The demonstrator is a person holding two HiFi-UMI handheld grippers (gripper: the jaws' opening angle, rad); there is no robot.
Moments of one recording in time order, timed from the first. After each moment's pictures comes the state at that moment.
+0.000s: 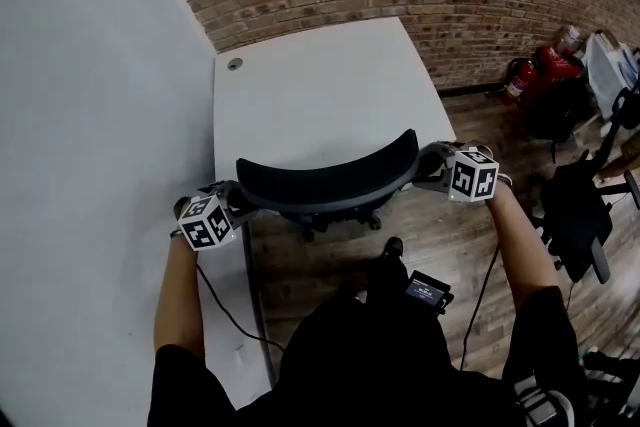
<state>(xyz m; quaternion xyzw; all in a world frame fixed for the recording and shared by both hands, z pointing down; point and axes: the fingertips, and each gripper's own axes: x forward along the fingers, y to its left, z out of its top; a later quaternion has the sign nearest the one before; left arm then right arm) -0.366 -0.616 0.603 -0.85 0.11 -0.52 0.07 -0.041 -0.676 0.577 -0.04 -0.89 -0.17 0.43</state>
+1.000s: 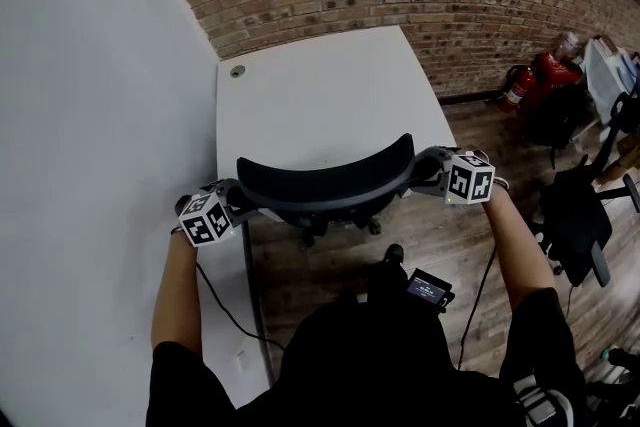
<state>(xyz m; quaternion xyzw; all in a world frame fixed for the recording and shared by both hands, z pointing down) -0.378 -0.633 0.602 -0.85 0.12 -0.51 0.07 -0.050 -0.681 0.576 -0.03 -0.89 -0.16 0.43</state>
